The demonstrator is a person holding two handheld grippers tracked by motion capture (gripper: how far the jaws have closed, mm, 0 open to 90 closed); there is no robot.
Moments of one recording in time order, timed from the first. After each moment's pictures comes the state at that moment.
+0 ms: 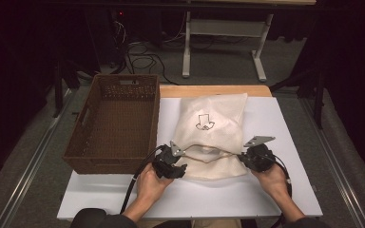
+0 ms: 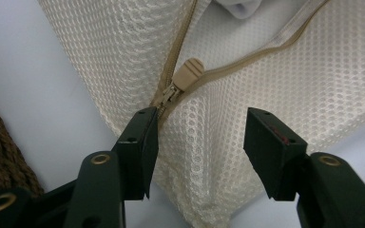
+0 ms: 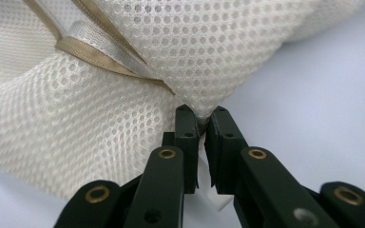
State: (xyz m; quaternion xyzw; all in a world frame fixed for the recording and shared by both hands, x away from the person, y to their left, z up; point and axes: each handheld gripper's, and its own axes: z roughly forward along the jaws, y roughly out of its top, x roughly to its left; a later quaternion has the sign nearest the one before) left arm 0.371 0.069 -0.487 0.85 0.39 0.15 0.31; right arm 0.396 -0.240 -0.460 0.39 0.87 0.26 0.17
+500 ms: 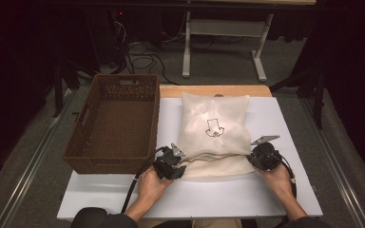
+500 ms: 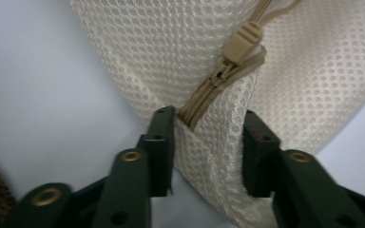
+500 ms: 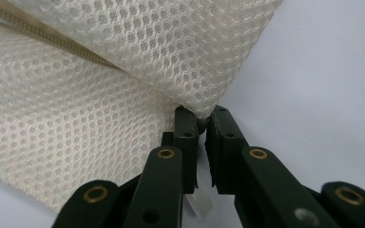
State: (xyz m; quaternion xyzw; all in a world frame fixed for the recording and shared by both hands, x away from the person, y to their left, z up) left arm 0.378 0.069 -0.501 0.86 0.39 0.11 0.30; right arm 0.414 -0.259 -0.479 0.45 0.85 0.21 0.18
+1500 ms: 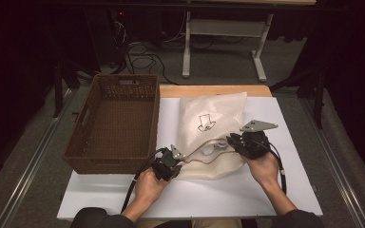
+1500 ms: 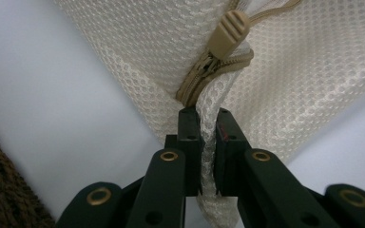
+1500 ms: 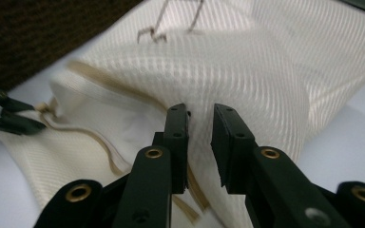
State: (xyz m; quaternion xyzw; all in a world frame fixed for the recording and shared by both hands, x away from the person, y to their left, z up) left arm 0.373 0.073 -0.499 0.87 0.37 0.13 0.28; right arm 0.403 -0.202 -0.403 0.37 0.83 0.37 0.21
